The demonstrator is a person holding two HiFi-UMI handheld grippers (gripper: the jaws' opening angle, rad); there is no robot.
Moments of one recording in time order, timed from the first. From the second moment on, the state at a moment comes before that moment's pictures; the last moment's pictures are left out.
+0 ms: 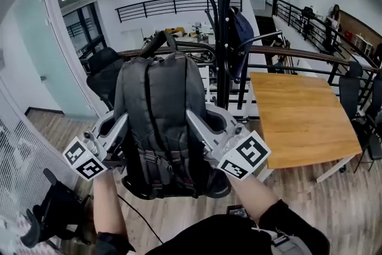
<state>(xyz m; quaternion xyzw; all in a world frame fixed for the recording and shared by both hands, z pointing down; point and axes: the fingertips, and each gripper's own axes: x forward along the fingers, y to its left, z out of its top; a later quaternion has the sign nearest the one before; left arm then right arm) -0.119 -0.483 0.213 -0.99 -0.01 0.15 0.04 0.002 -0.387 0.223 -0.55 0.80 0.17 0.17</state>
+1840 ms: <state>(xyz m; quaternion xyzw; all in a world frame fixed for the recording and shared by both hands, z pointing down) -0.076 -0.333 0.413 -0.97 0.21 0.05 -0.08 0.077 -0.299 0.422 -0.45 0.89 -0.02 0.10</state>
